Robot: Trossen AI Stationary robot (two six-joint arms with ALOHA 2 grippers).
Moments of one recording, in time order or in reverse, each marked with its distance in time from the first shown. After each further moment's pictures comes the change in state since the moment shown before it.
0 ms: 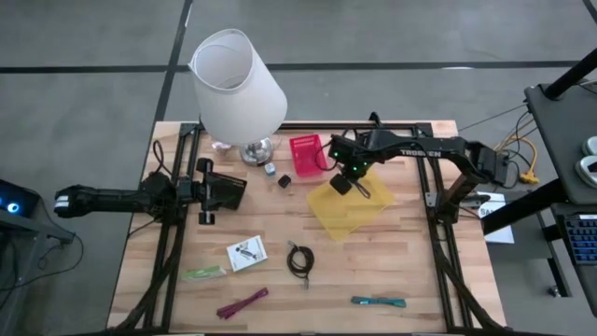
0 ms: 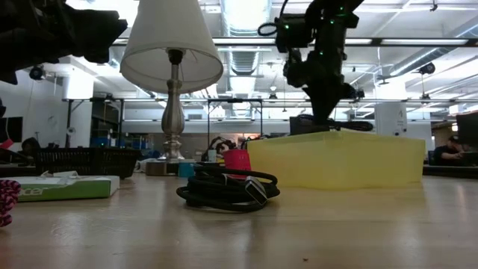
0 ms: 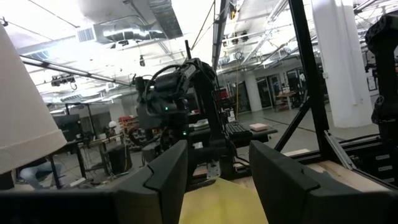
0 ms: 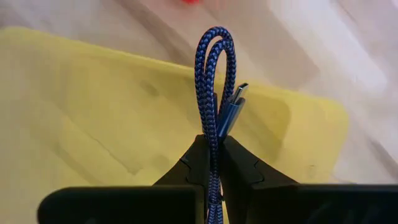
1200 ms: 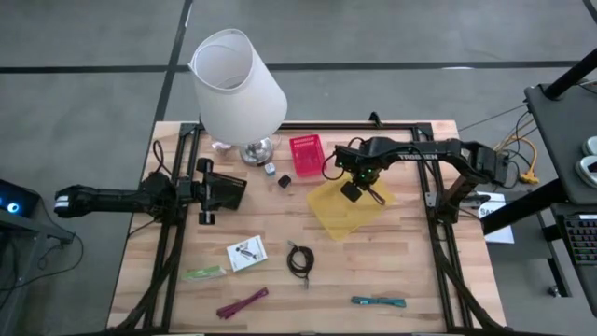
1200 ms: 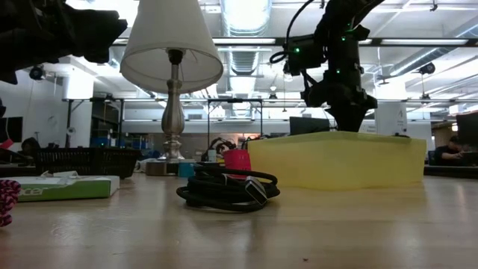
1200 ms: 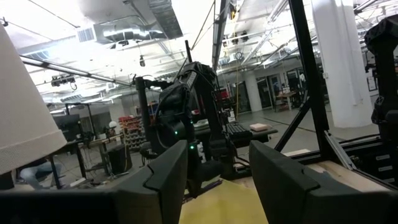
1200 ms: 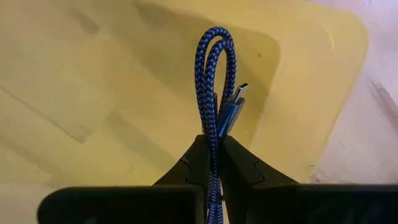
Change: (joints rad) left arm 0.000 0.000 0.000 0.000 0.000 0.000; right arm -0.007 0.000 -0.137 -0.039 0.001 0.023
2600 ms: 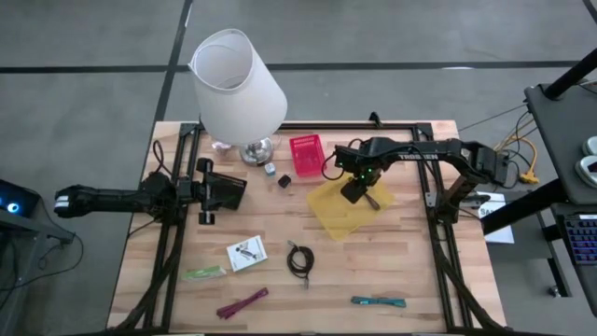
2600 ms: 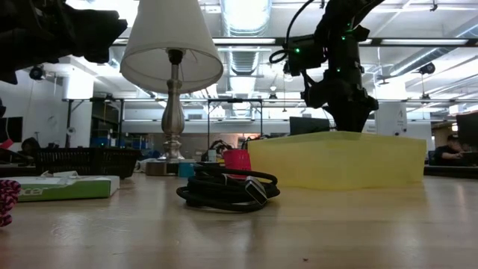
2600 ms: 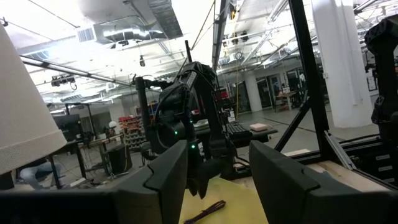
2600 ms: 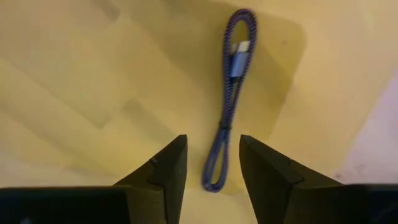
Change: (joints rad) left arm 0.000 0.000 0.000 0.000 0.000 0.000; right arm 0.000 0.000 0.000 -0.003 -0.079 -0.001
